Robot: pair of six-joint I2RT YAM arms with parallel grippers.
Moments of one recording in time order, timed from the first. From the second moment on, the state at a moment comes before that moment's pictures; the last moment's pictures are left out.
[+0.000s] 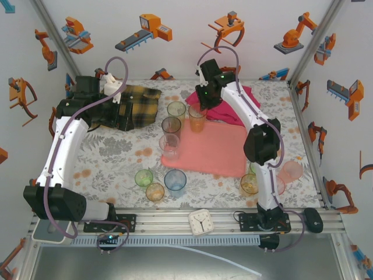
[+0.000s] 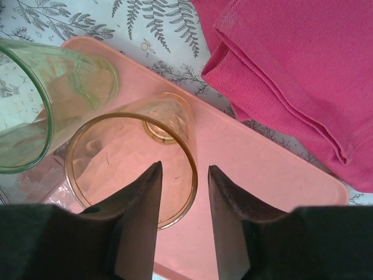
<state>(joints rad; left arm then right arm) -0.14 1.38 1.49 -1.02 0.29 0.21 0.47 2.21 2.21 -1.04 -0.04 0.11</state>
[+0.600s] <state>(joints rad) -0.14 1.37 1.50 -1.02 0.26 0.21 0.53 1.85 2.06 -1.09 -0.04 0.13</state>
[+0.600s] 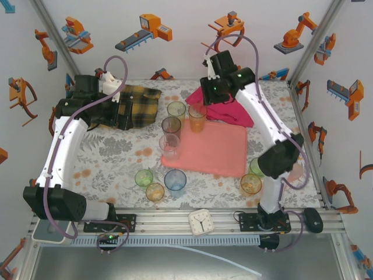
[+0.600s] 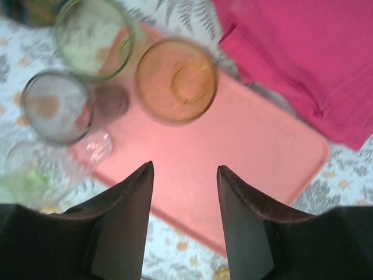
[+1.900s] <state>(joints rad) -0.14 1.36 1.46 -1.02 0.25 0.21 1.11 1.59 1.36 -0.88 0.08 0.51</state>
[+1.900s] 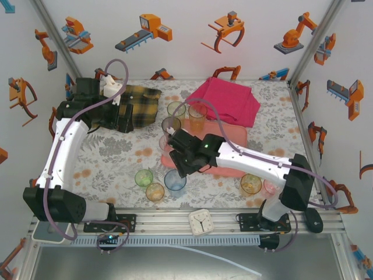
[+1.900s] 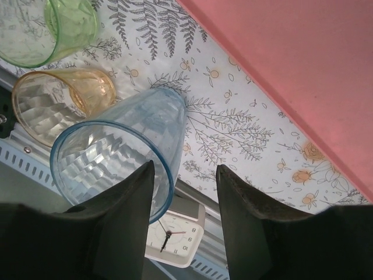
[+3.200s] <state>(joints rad) -0.14 1.36 1.46 -1.01 0.25 0.21 1.13 1.59 1.30 -0.86 0.15 0.51</state>
